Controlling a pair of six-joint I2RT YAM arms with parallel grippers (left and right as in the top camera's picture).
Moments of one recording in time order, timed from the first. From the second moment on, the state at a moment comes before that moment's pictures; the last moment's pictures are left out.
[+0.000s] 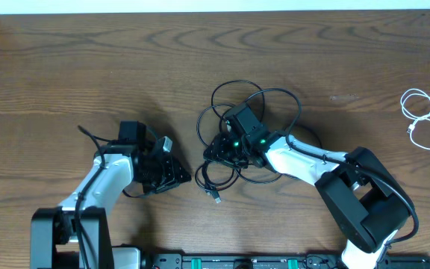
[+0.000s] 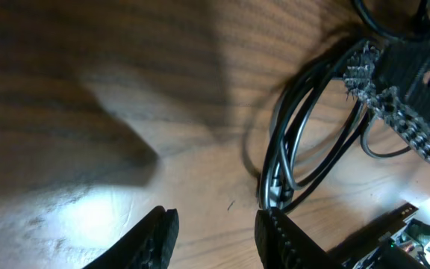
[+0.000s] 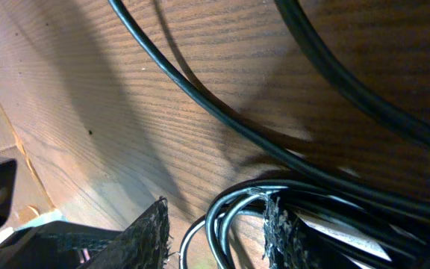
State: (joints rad) left arm -0.02 1.50 0.66 -0.69 0.60 -0.25; right arm 0.69 1.90 1.00 -0.10 -0.48 1.04
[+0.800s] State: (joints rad) left arm -0.12 1.61 0.66 -0.57 0.75 -0.32; right arm 0.70 1.90 1.00 -0.10 -0.46 1.07
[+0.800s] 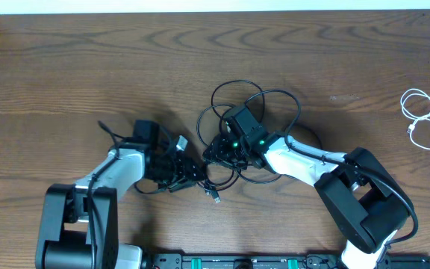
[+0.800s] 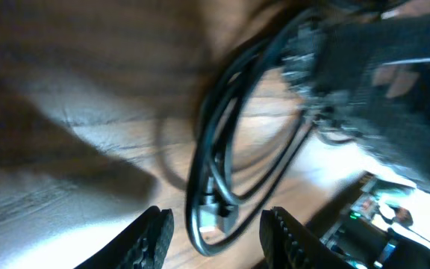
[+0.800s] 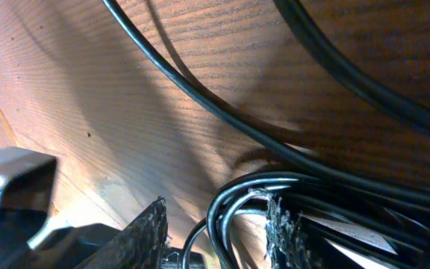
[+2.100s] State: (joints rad) left arm -0.18 1.35 0.72 -0.58 0.66 0.06; right arm 0.73 1.74 1.00 -0.21 -0.45 1.24
